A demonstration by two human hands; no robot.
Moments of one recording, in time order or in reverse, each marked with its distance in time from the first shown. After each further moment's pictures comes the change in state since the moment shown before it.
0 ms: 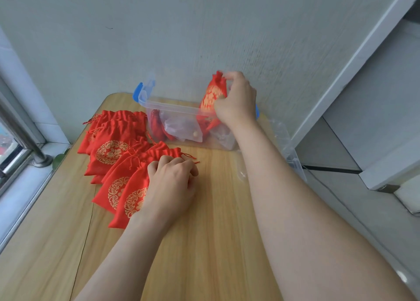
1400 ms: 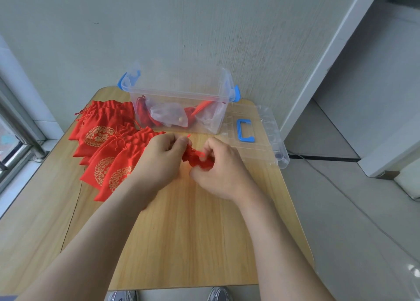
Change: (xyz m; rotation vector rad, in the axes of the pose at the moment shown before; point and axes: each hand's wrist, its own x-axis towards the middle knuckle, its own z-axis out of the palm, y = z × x) left_hand -0.011 0.055 -0.033 -0.835 -0.081 -0.326; right_hand -0.159 0.083 -0.043 0.087 -0.421 -0.085
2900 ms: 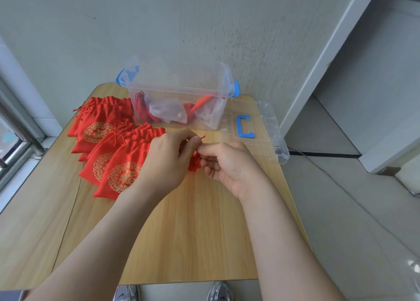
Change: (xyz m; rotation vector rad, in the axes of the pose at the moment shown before) left_hand -0.005 -0.006 0.008 0.419 0.052 0.432; right_hand 0.010 -0.005 -0.006 0.843 -0.021 0.548
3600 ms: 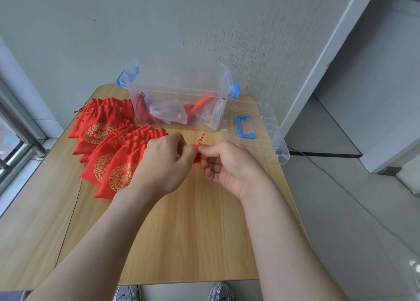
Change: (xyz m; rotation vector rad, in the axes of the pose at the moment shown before) left_hand -0.005 0.003 -0.008 0.069 -0.019 -0.127; right_hand -0.006 -0.007 0.001 0.060 -0.031 0.071
